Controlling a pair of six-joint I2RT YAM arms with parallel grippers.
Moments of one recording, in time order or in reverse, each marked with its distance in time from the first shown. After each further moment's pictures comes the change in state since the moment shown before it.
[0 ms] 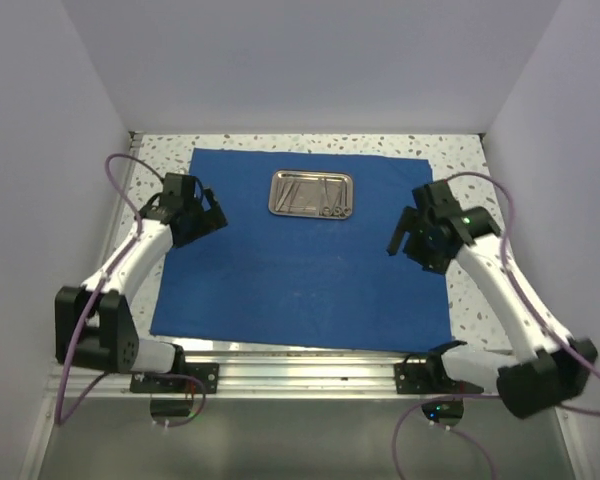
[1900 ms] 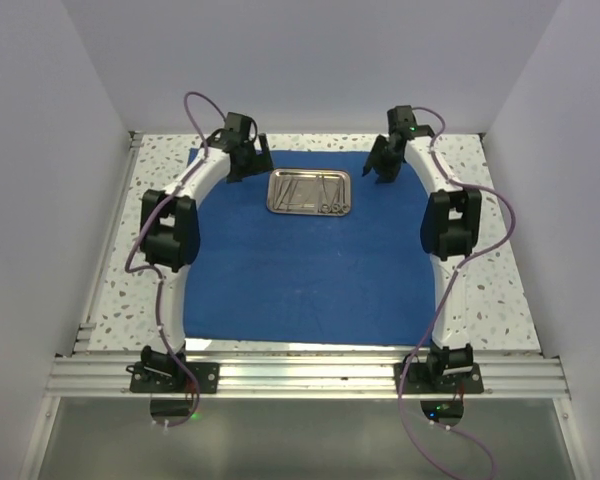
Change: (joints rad) left arm -0.124 0.897 0.977 -0.030 0.049 0.095; right arm -0.201 1.302 1.068 0.303 -0.274 -0.163
